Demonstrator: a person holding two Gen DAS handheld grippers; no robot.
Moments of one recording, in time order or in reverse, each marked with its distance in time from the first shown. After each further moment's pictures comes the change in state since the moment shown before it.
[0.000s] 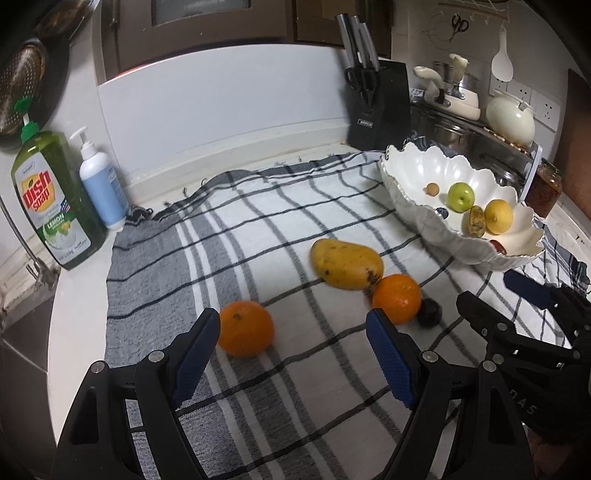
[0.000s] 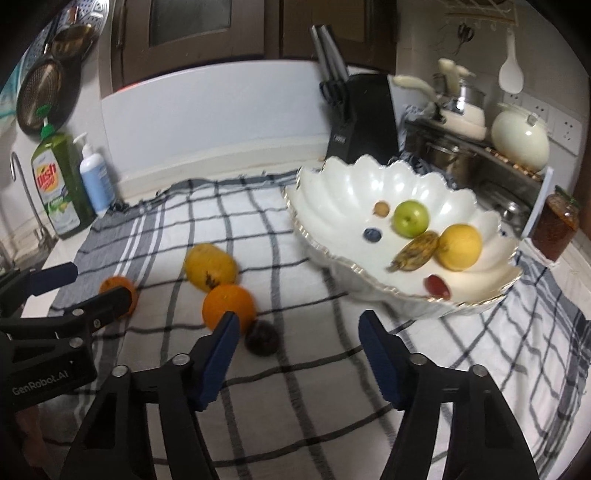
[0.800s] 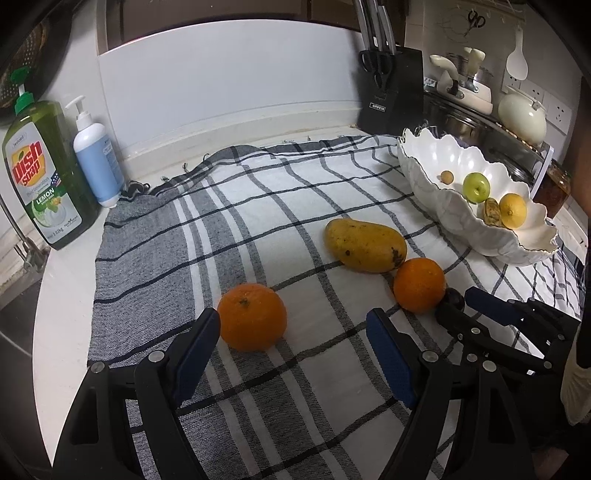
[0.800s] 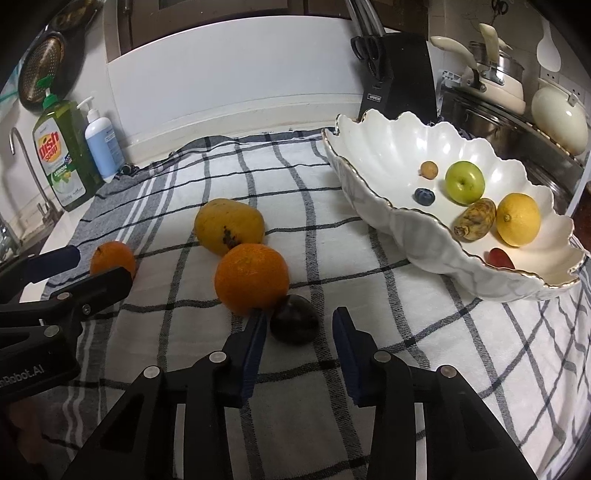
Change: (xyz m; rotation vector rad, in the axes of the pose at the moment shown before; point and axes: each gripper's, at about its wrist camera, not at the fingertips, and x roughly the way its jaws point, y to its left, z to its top) left arm 0.026 0.014 -0.008 -0.037 0.054 -0.020; right arm 0.046 0.018 -0.010 -0.022 0.109 0.082
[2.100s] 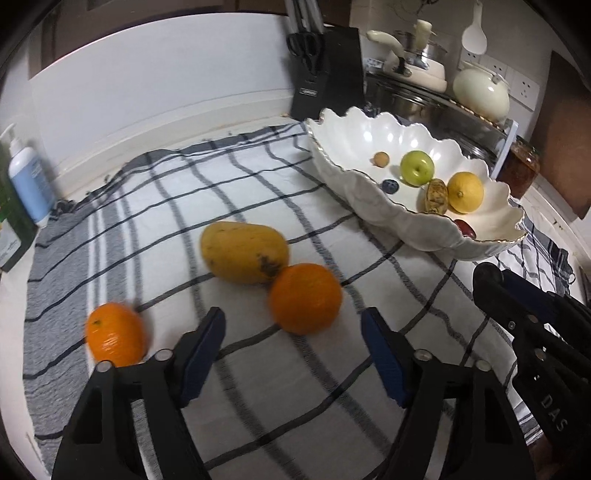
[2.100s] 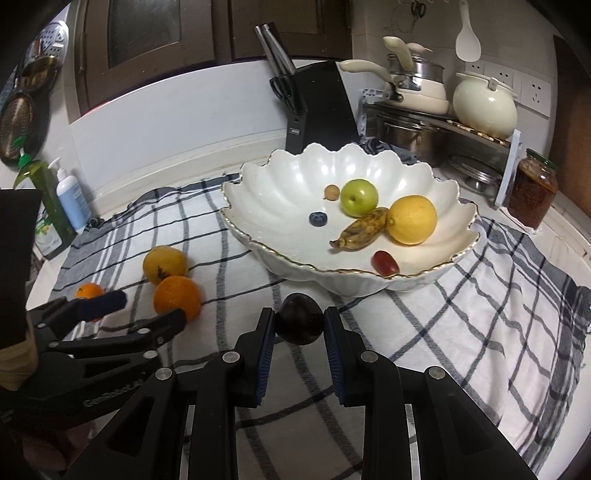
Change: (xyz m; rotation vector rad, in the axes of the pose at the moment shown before) left arm 0.025 -0.086 0.009 0.082 0.024 -0.132; right arm -0.062 -0.066 -0.009 0.141 -0.115 -0.121
